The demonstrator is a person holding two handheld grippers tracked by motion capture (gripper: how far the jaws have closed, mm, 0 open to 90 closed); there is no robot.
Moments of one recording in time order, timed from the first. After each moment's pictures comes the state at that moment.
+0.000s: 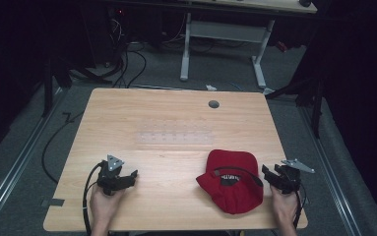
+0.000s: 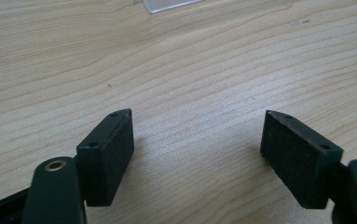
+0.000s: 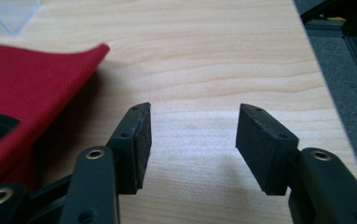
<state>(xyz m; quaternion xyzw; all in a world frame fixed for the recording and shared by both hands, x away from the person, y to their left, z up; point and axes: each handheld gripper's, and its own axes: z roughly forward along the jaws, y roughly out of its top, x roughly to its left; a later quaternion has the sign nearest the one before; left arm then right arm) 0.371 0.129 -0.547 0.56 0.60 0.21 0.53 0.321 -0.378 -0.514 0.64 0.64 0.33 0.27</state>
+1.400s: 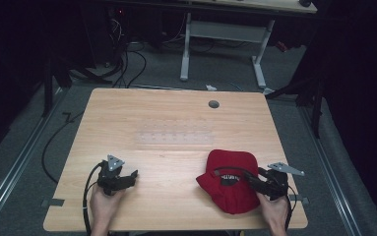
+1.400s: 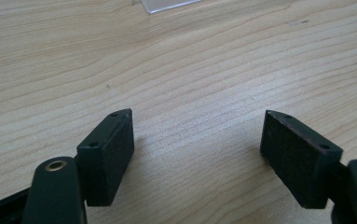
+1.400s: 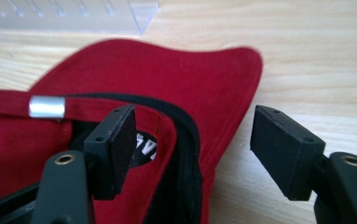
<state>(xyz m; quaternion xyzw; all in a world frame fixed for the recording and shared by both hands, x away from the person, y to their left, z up) 0.371 0.129 -0.547 0.56 0.60 0.21 0.53 0.306 -0.328 -0.499 0.58 0.69 0.38 0.20</state>
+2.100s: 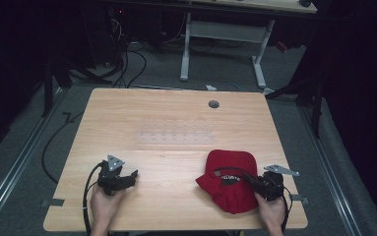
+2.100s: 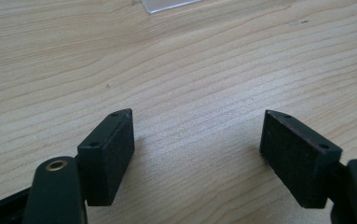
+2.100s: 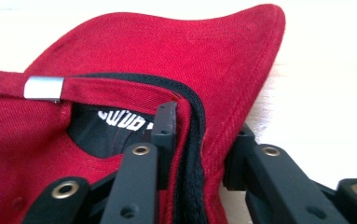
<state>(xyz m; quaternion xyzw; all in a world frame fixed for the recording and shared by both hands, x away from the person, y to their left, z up) 0.371 0.128 -0.547 0.56 0.60 0.21 0.53 0.309 -0.330 -0.518 0.59 0.69 0.39 0.15</state>
